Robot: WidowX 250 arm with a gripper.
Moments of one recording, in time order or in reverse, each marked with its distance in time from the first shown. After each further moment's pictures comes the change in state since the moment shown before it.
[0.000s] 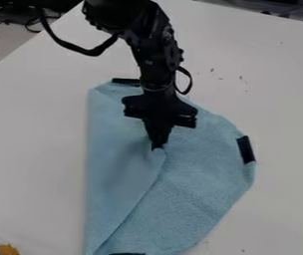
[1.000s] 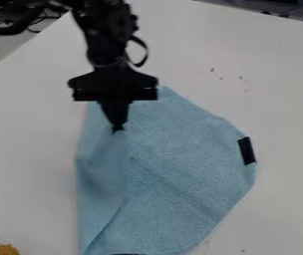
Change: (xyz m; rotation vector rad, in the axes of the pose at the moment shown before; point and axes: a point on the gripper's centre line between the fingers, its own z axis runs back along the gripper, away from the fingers) arm -0.028 0.063 0.068 0.072 -0.127 0.302
